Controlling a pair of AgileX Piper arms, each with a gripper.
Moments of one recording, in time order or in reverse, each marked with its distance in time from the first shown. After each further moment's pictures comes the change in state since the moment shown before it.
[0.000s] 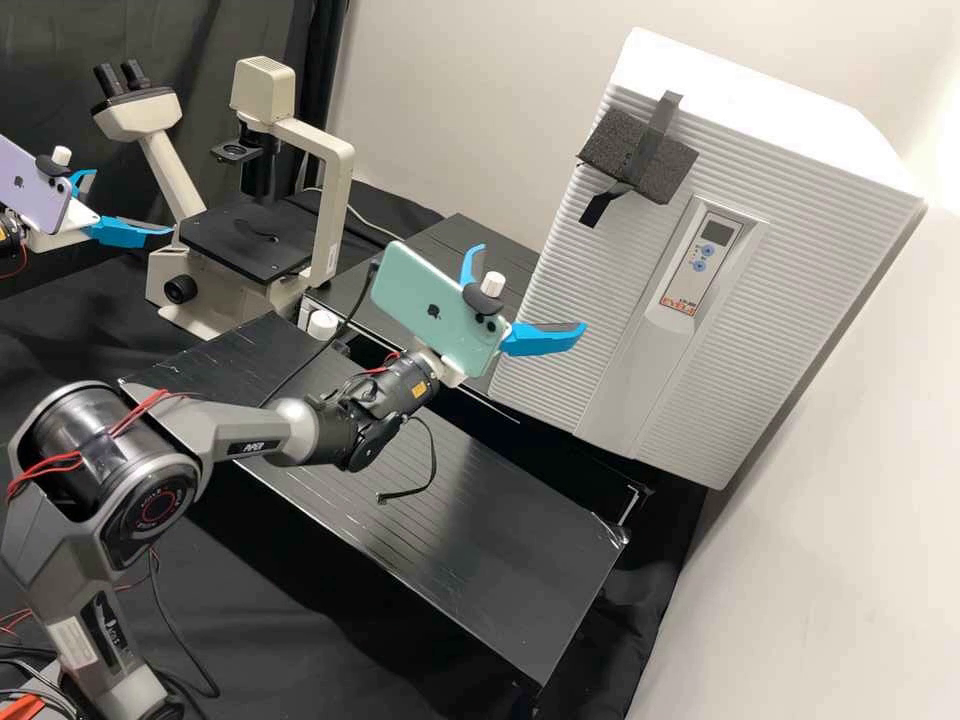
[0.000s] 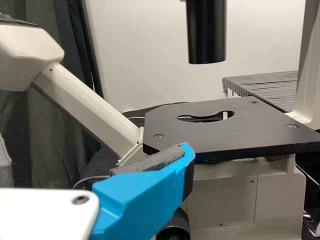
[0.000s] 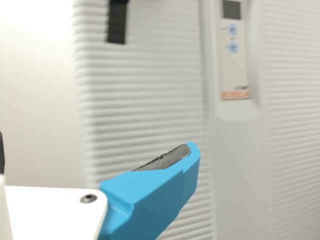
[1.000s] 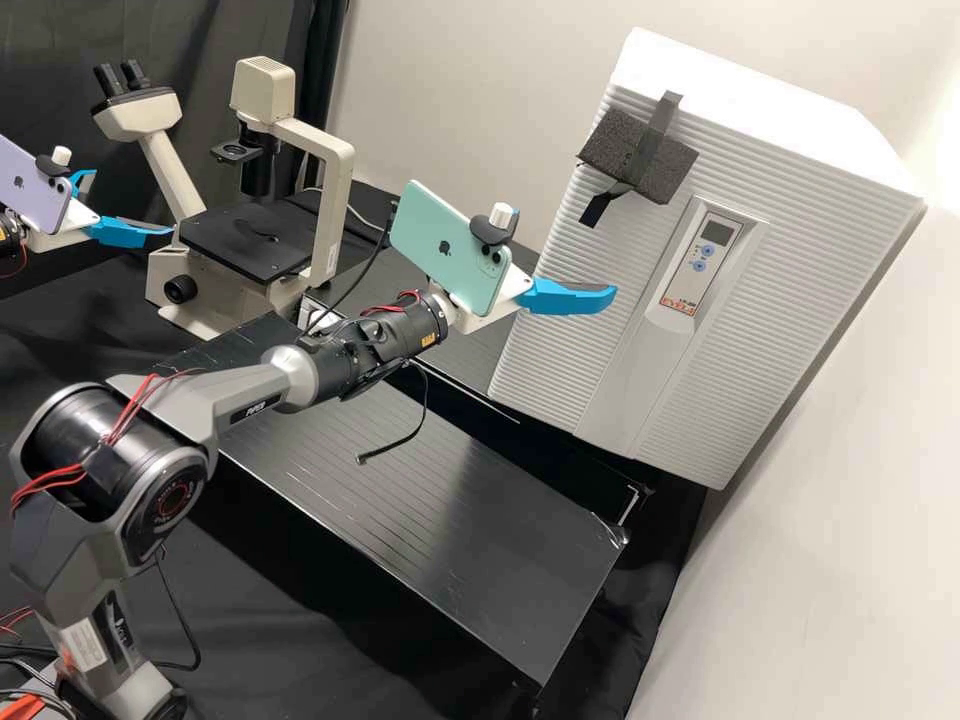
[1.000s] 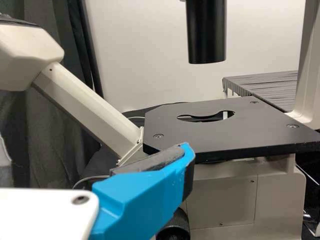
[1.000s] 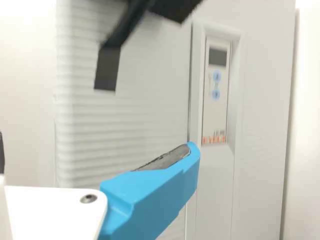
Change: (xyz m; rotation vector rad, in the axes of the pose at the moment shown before) left arm 0.000 0.000 0.000 0.000 0.000 0.000; right arm 0.027 0.003 -0.040 -0.120 -0.108 0.074
